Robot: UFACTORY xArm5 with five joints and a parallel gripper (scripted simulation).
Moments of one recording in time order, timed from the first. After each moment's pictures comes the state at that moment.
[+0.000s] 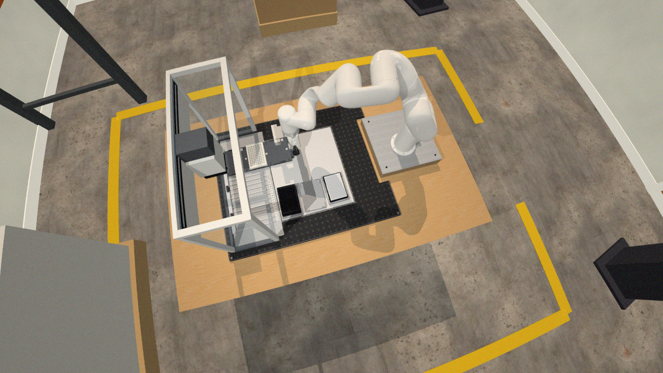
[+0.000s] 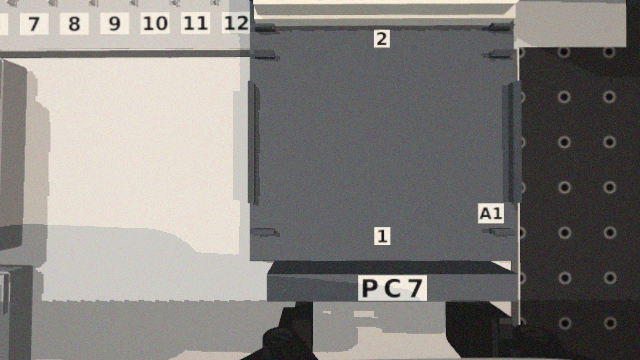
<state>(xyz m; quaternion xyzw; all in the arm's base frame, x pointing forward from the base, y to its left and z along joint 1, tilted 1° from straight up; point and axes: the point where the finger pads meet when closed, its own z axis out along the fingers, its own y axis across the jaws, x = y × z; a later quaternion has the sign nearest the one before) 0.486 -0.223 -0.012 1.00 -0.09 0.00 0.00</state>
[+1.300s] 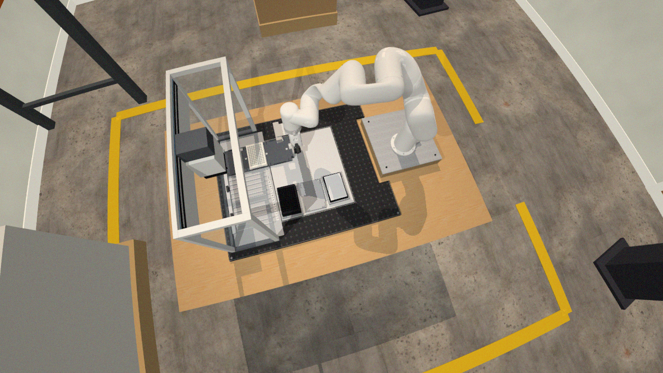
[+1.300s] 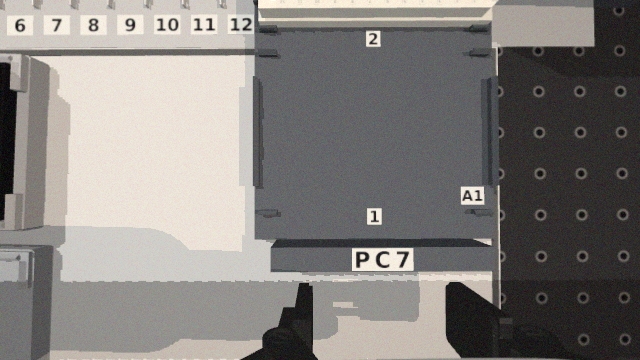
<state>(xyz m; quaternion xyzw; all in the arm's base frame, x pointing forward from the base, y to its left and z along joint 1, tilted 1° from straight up) 0.478 -0.223 0.001 1.00 -0.09 0.01 0.00</state>
